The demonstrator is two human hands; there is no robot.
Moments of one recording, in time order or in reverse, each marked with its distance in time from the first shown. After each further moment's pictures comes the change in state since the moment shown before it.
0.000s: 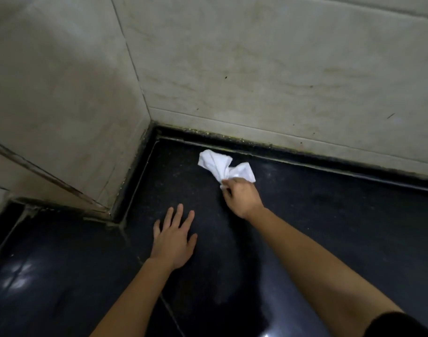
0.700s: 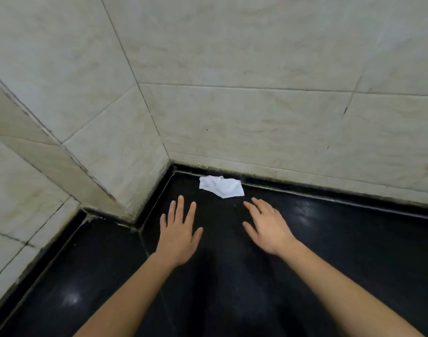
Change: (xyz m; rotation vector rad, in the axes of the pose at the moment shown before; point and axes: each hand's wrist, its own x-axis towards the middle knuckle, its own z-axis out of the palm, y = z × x) left_hand -0.112 0.133 -0.096 0.134 0.352 -0.128; right_hand -0.149 0.080 -0.123 -0.146 0.066 -0.256
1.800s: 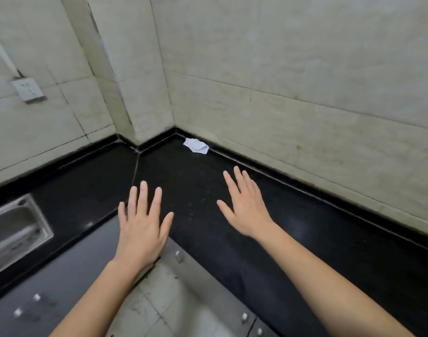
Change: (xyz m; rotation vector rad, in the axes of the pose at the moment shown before) left_hand -0.430 0.423 -0.022 -0.017 0.470 -0.416; right_hand -0.418 0.204 -0.162 0.013 0.168 -0.438
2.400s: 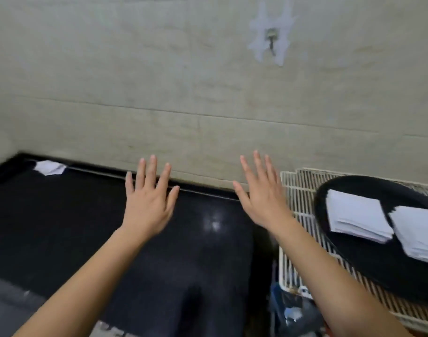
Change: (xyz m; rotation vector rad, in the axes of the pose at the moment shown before) left_hand -0.050 0.535 -0.008 -0.166 0.016 0.510; right_hand -0.350 0.389 -0.248 -0.175 0.233 0.501
